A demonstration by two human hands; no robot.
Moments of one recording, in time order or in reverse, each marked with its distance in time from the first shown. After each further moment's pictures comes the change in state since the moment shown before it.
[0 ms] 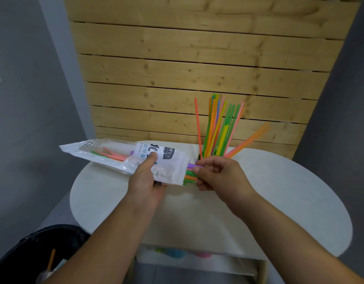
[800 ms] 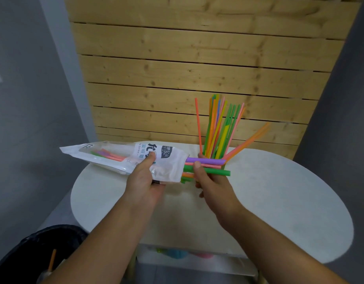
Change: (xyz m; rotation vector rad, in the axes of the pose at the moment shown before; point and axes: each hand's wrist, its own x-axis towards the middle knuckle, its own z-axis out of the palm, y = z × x) left_hand 0.005 0.005 -0.002 -0.026 0.029 -0.039; right_hand -0.013 0.019 0.022 0.050 0.055 0.007
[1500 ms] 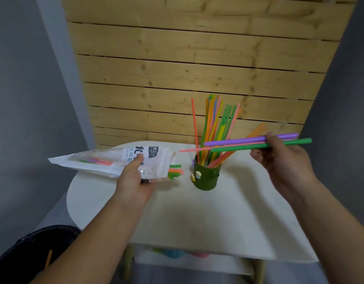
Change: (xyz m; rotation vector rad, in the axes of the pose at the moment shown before) left_hand 0.009 0.009 -0.006 -0.074 0.050 0.002; right_hand 0.027 -0.050 -0.113 0.375 0.369 -0.096
